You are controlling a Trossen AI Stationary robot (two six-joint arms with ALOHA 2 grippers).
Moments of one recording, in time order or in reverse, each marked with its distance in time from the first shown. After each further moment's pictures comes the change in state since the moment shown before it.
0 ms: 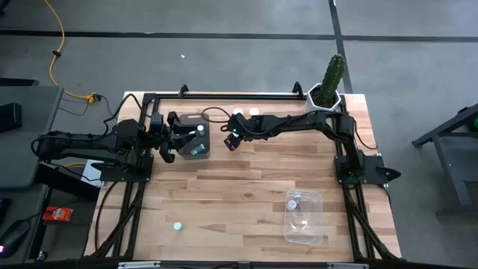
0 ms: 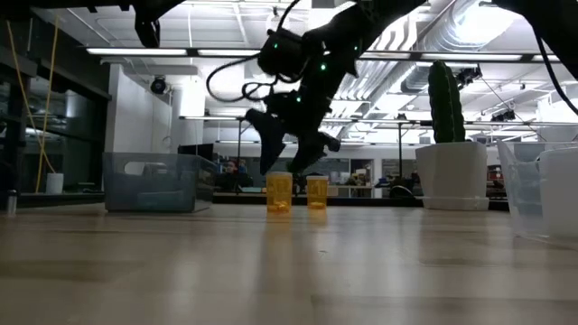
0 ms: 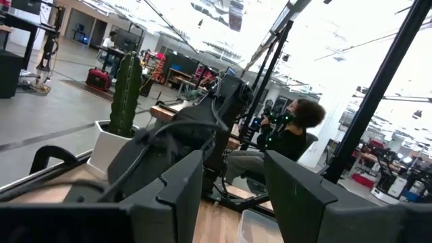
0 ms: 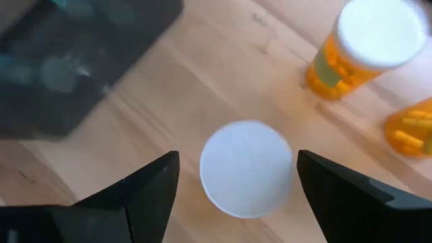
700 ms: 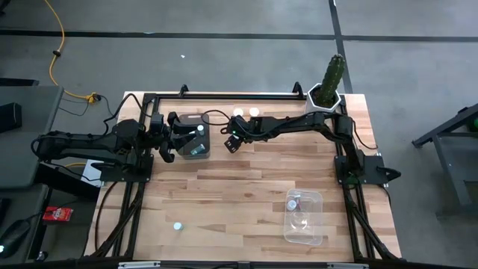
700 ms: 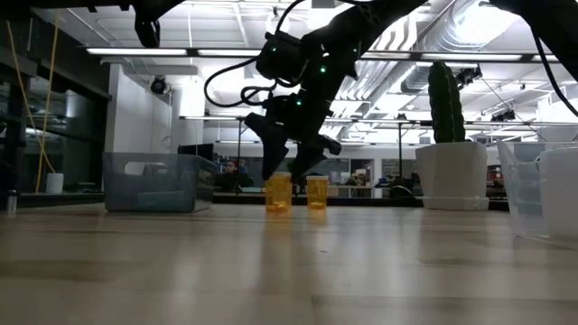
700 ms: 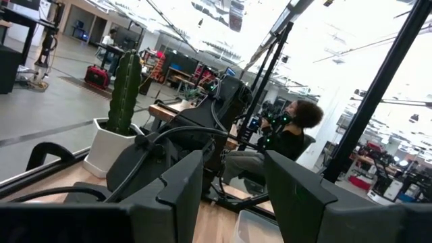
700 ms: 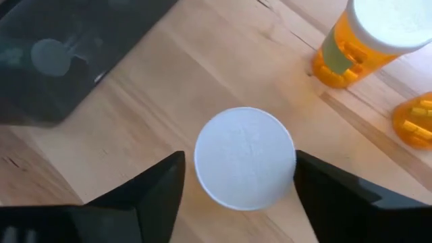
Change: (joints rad) left arm 0.000 0.000 0.000 0.000 0.001 -0.023; right arm 0.005 0.009 -0.001 -0.013 -0.001 -0.001
